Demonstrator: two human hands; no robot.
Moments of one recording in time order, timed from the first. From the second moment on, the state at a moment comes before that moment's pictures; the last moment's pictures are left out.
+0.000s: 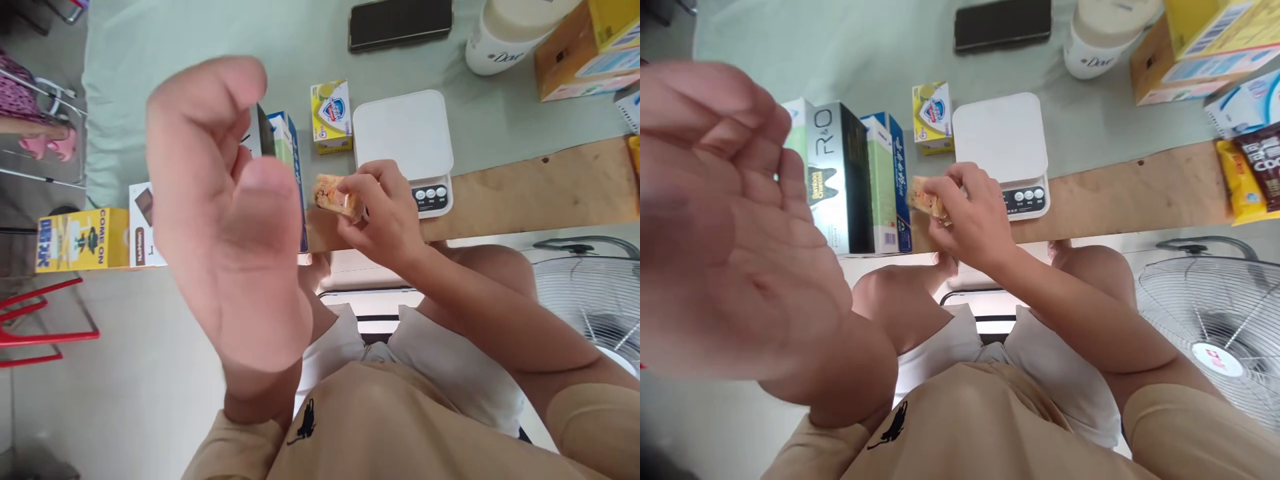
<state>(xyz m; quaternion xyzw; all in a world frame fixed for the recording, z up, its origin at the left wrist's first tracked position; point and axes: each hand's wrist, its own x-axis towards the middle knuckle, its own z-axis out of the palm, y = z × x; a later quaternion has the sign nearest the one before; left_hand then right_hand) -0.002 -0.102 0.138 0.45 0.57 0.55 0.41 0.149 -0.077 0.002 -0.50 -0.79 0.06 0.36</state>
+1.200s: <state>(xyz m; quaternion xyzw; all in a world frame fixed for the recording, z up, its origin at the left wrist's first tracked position) -0.015 -0.113 0.106 0.52 0.51 0.50 0.47 0.135 -0.091 0.009 -0.49 -0.85 0.06 0.17</state>
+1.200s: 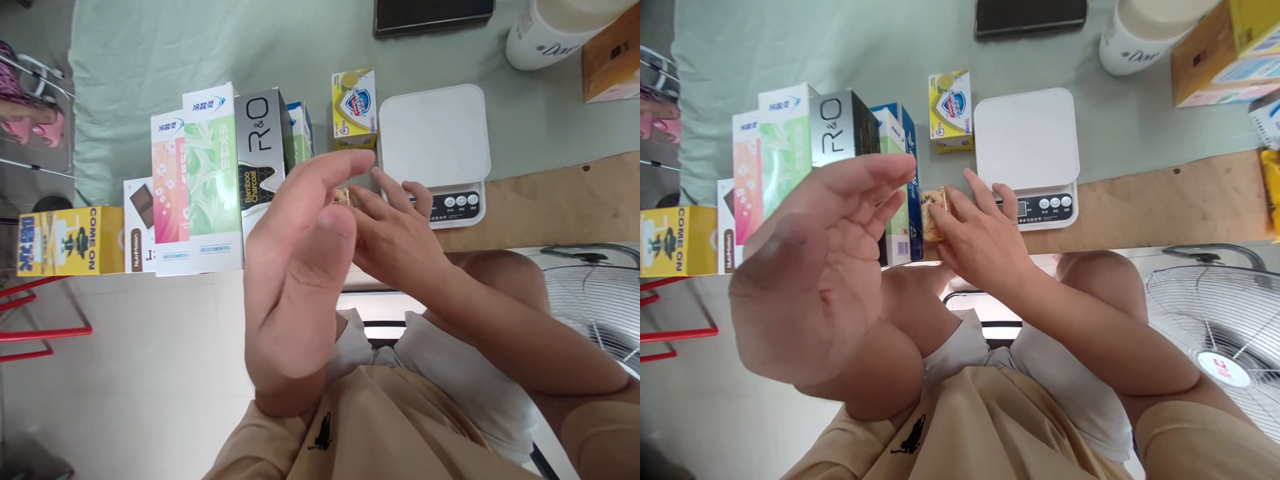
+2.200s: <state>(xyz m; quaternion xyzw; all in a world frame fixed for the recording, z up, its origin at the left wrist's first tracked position) 0.231 -0.072 0.023 0.47 0.35 0.28 0.76 0.406 -0.091 0.003 -0.74 -0.58 -0.07 0.32</state>
